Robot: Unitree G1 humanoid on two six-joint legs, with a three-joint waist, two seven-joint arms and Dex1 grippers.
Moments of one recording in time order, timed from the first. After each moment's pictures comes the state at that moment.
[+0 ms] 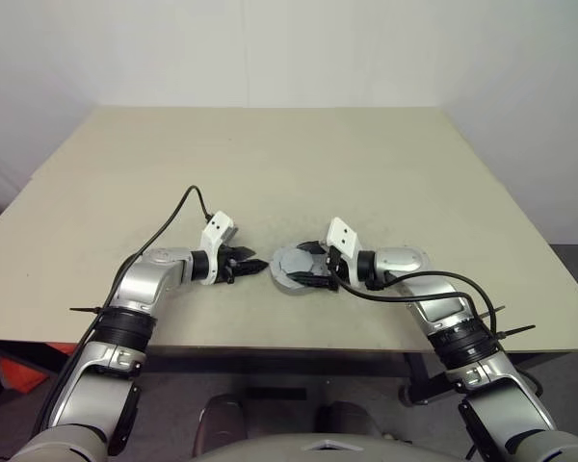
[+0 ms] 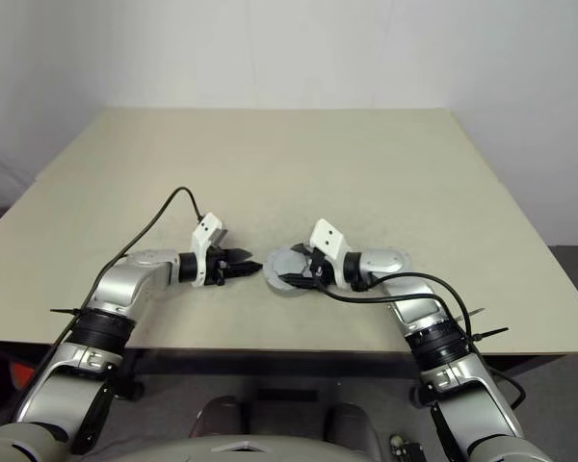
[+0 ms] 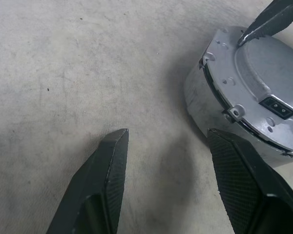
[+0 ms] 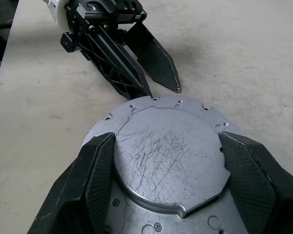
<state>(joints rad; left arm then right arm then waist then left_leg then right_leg) -0.47 0.40 -0.12 0.27 -0.27 0.64 -0.93 -0.43 -0.41 0.29 0.10 0.14 0.32 0.98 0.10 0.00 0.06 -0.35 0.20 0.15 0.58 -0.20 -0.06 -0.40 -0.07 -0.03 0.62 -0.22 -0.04</state>
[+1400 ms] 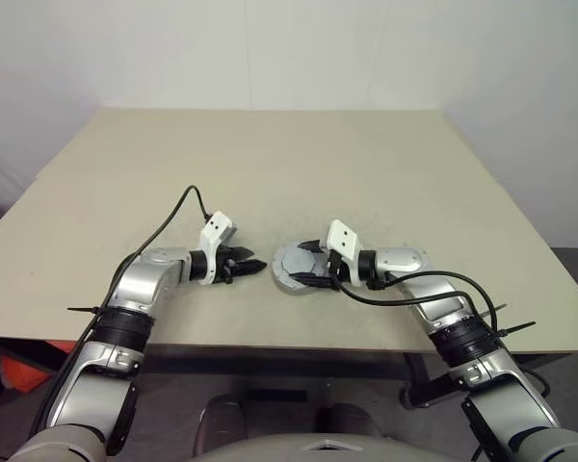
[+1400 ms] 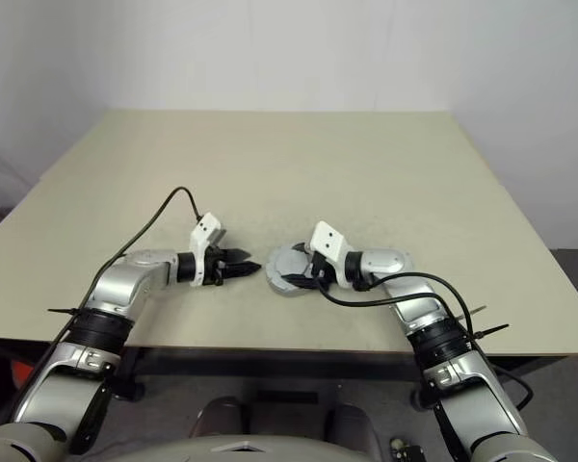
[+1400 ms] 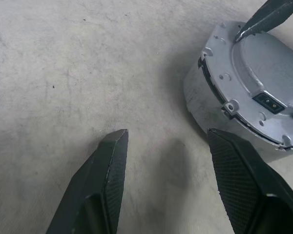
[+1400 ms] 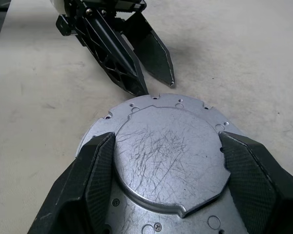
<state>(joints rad) -0.47 0.41 -0.12 0.27 -0.27 0.64 -0.95 -0.44 -0.43 0.32 0.16 0.11 0.22 0.97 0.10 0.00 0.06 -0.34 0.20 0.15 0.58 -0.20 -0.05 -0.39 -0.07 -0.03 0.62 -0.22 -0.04</state>
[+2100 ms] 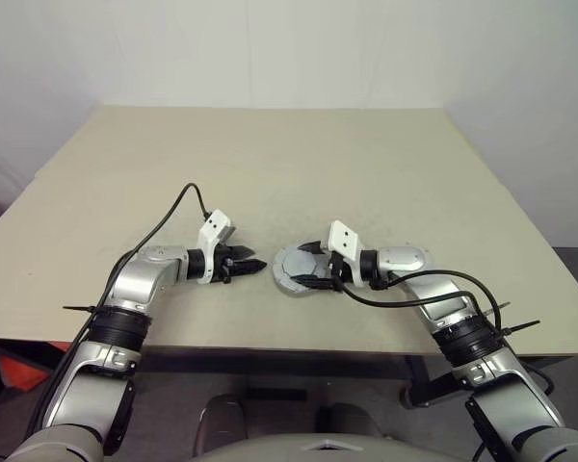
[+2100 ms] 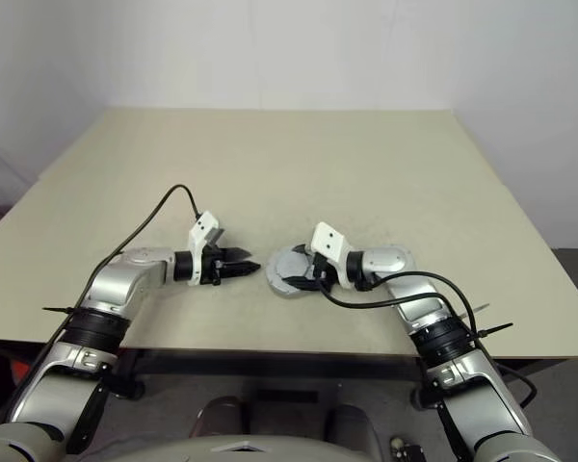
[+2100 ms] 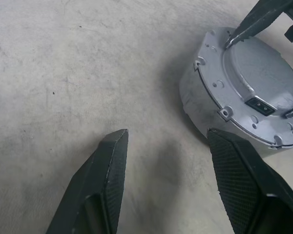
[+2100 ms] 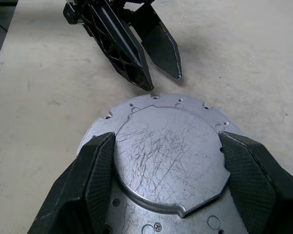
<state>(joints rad) -0.47 0.42 -0.12 0.25 -0.28 0.63 -0.98 -0.44 -0.45 0.32 0.13 0.12 0.24 1.01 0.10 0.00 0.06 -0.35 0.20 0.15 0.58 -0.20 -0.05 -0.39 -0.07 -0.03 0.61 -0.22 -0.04</state>
